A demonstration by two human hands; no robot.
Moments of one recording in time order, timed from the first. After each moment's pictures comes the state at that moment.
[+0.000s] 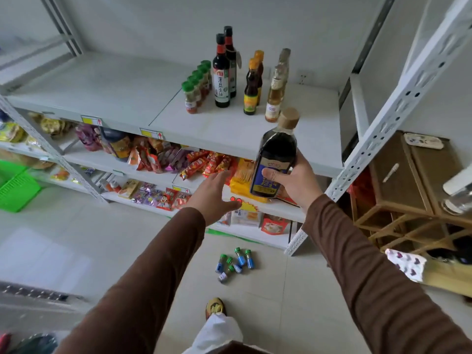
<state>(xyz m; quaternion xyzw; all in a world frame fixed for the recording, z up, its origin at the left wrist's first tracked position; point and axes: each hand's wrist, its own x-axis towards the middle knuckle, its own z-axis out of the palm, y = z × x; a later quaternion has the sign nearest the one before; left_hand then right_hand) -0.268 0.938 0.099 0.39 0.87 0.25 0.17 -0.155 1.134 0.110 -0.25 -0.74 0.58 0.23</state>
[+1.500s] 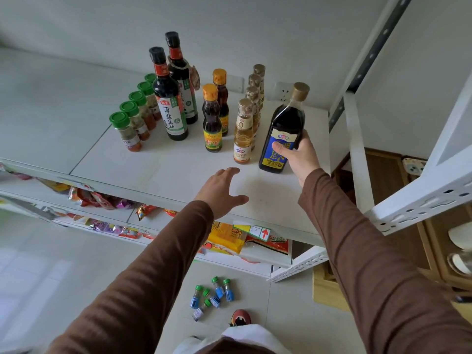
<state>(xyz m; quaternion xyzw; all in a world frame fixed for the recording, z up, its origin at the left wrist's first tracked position) -0.412 1.208 0.080 0.40 0.86 0.23 0.22 -0.332 1.425 0.081 -0.36 -0.69 0.58 0.26</state>
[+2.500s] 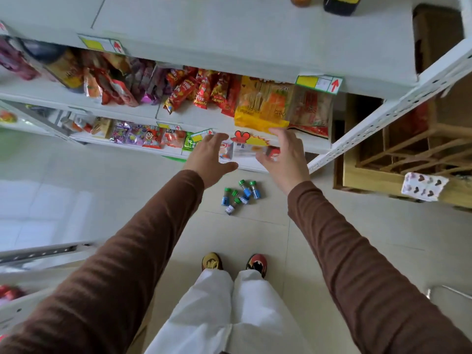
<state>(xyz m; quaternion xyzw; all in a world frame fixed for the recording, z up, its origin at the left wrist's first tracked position) -0.370 0.948 -0.052 0.38 0.86 0.22 0.26 -0.221 1.087 -0.065 -0.35 -0.86 0.34 0.13</state>
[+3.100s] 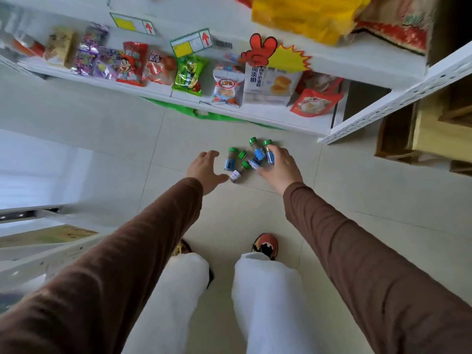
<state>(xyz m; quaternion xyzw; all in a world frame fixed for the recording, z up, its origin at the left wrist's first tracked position) -0.338 0.897 -0.402 0.25 0.88 0.11 0.39 -0.198 1.058 -0.420 -0.41 -0.82 0.38 -0.12</state>
